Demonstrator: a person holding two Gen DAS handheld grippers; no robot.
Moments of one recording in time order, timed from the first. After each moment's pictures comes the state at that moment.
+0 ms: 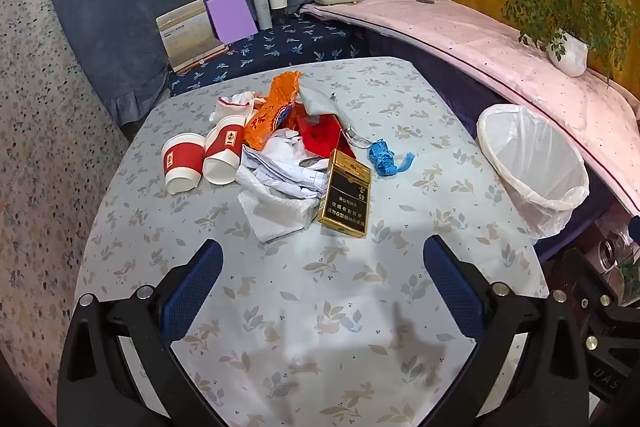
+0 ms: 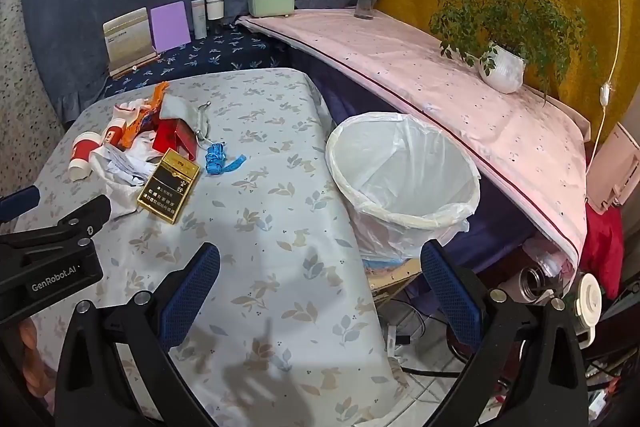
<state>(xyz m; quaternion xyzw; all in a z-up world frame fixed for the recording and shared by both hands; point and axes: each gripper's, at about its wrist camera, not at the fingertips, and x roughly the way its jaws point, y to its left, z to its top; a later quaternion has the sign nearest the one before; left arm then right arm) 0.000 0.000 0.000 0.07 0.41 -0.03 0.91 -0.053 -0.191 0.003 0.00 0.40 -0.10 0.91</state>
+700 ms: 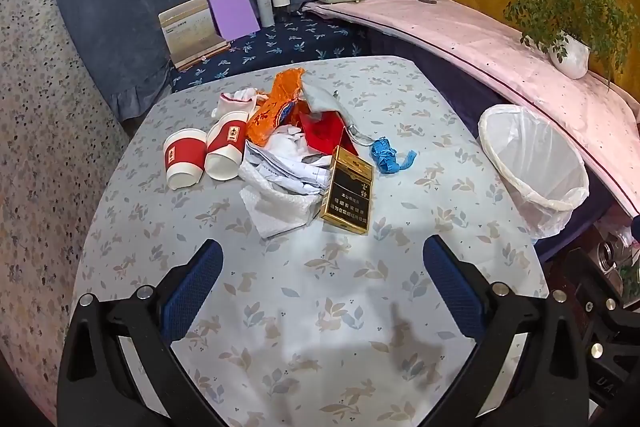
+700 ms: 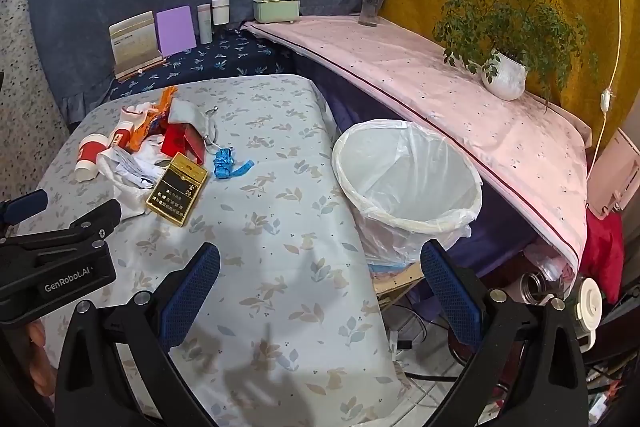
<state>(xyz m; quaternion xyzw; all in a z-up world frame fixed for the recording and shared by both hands) -0.004 0.004 0.000 0.06 0.41 -0.03 0.91 -0.058 -0.184 0.008 0.00 0.39 -0.10 0.92</state>
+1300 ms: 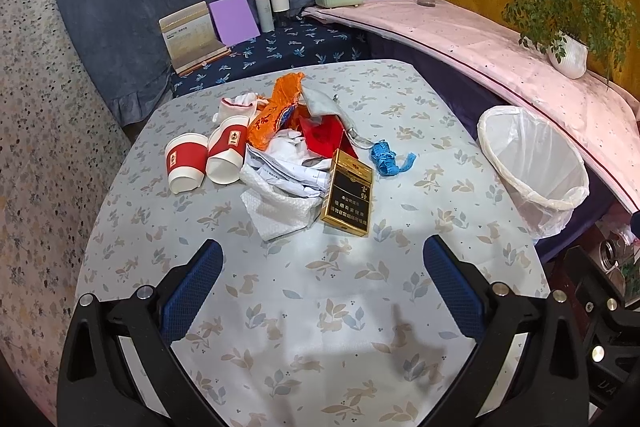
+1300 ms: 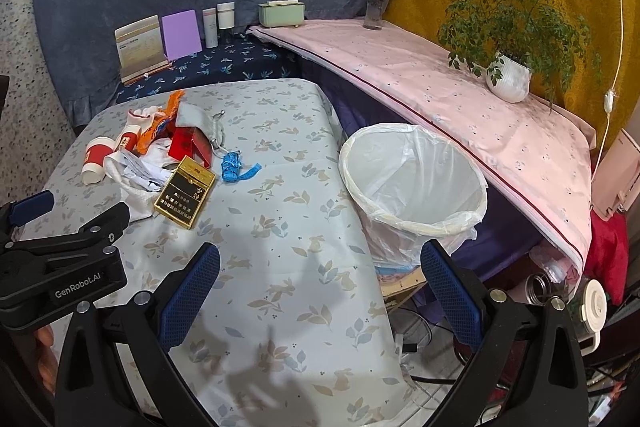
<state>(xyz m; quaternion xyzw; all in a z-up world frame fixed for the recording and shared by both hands) -0.005 0.002 0.003 0.06 0.40 -0.03 0.91 -0.060 -0.181 0.010 0.00 0.38 -0.09 0.92</state>
